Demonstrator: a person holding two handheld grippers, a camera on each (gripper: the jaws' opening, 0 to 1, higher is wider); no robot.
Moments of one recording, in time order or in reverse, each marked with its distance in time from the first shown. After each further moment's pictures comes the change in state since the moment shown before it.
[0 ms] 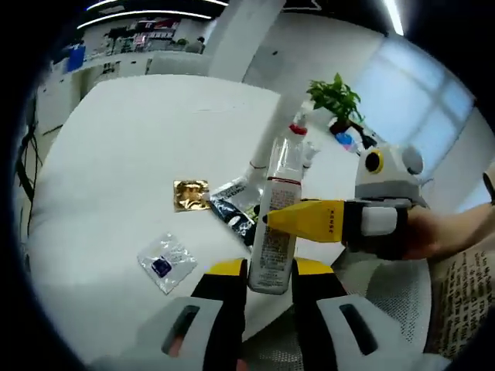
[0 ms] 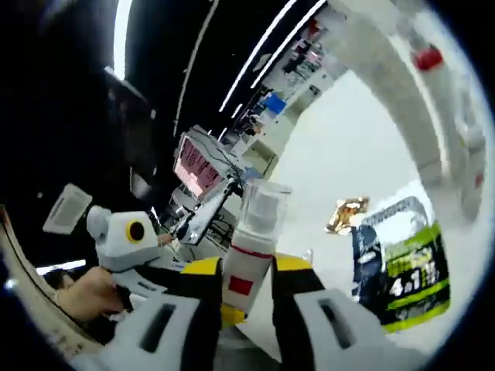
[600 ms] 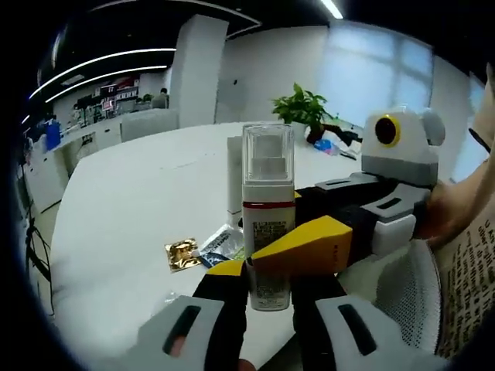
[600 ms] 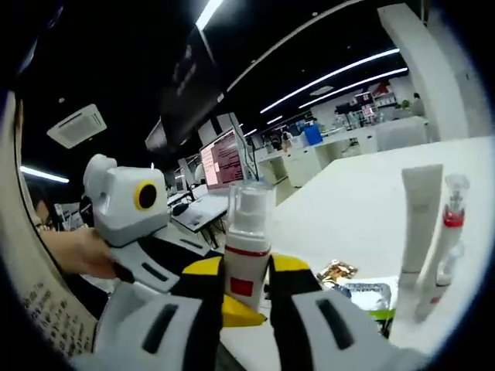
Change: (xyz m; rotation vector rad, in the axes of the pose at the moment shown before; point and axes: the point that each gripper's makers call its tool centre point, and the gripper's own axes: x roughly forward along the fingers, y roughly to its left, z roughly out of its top) left arm -0.004 -0.026 0.036 0.178 -0.169 -0.015; right arm -0.020 0.021 0.024 -0.264 -0.014 -0.015
